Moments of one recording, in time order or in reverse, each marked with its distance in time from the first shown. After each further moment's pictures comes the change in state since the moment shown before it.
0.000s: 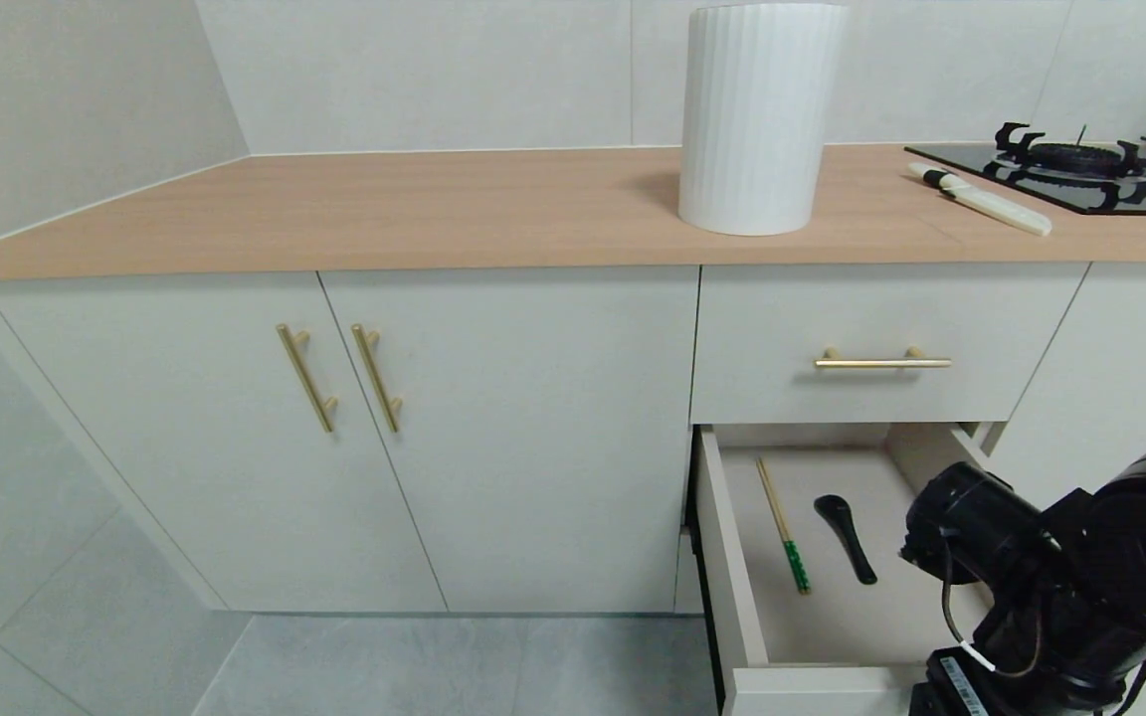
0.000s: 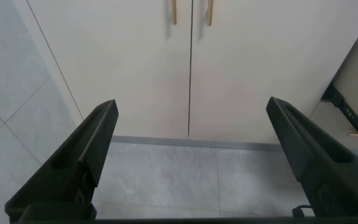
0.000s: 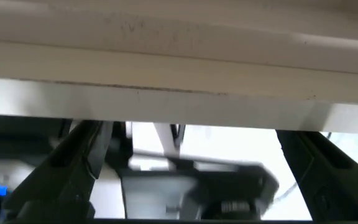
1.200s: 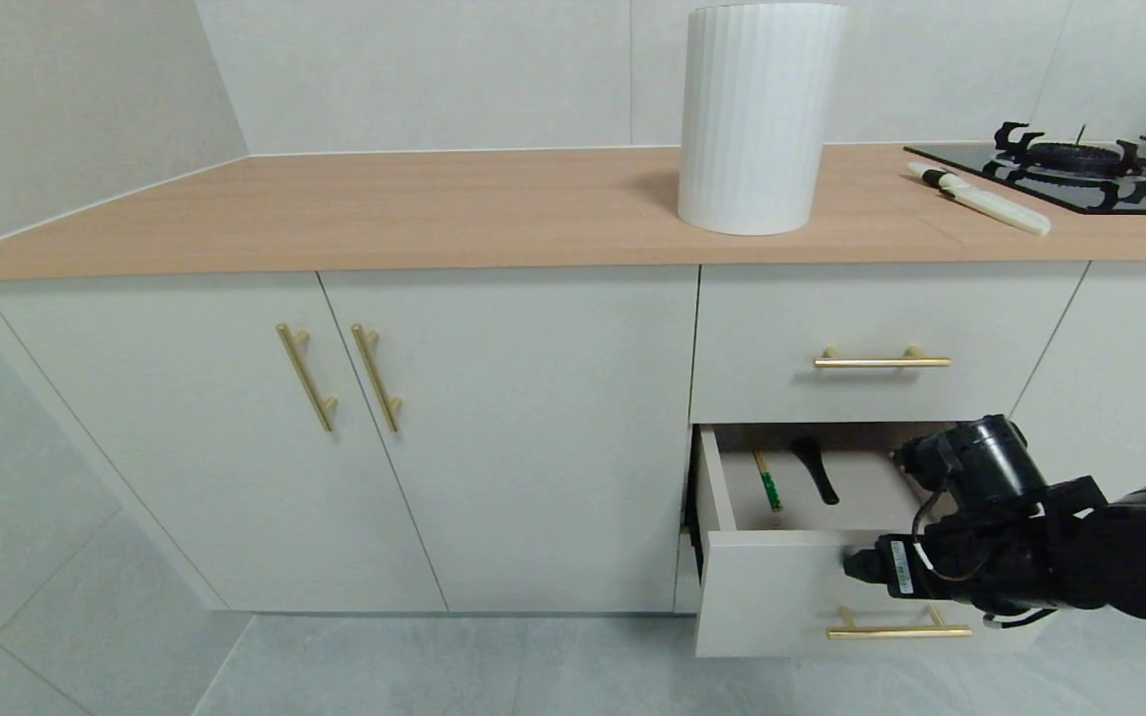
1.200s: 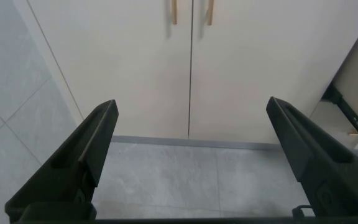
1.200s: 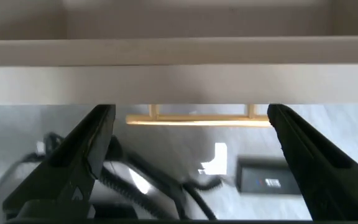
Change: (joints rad) left arm 0.000 0.000 0.000 0.000 0.000 0.000; right arm -0.141 0.094 0.114 -0.735 -0.063 -0.058
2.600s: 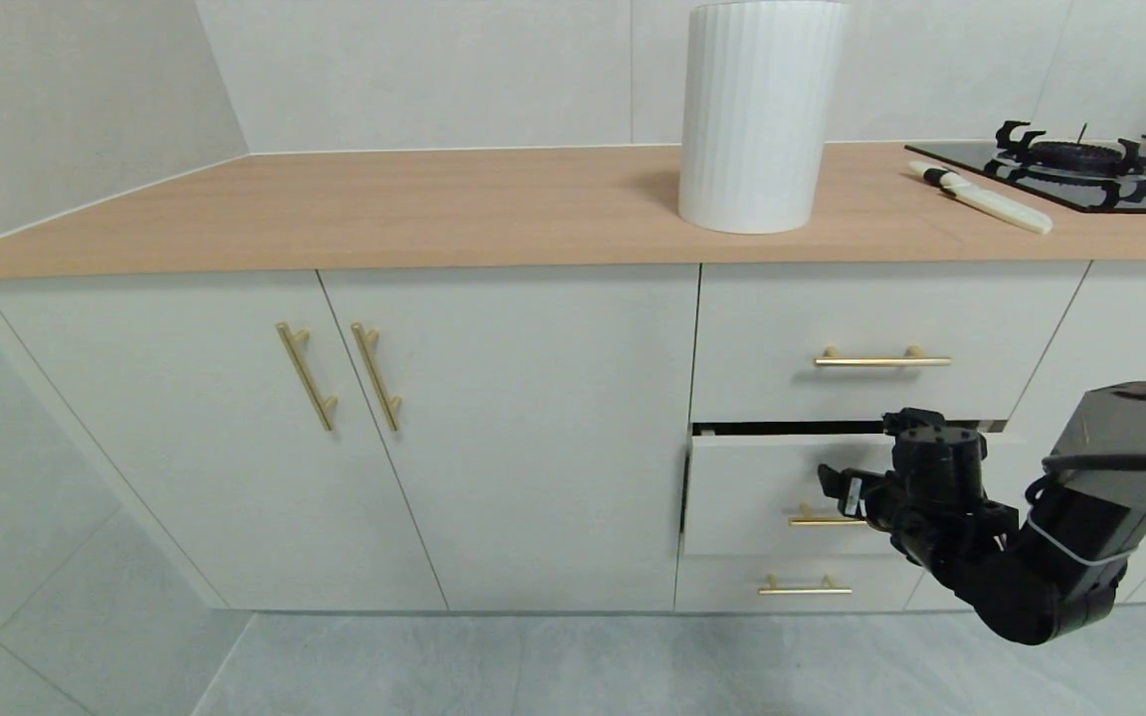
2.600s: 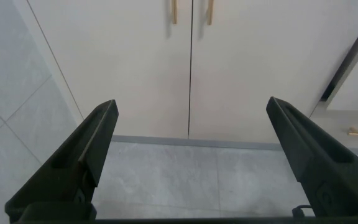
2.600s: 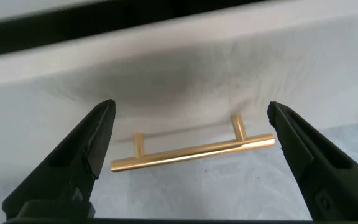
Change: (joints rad) left arm 0.000 0.000 0.000 0.000 0.000 0.000; right arm -0.067 0.396 -0.001 -0.905 -0.146 -0.026
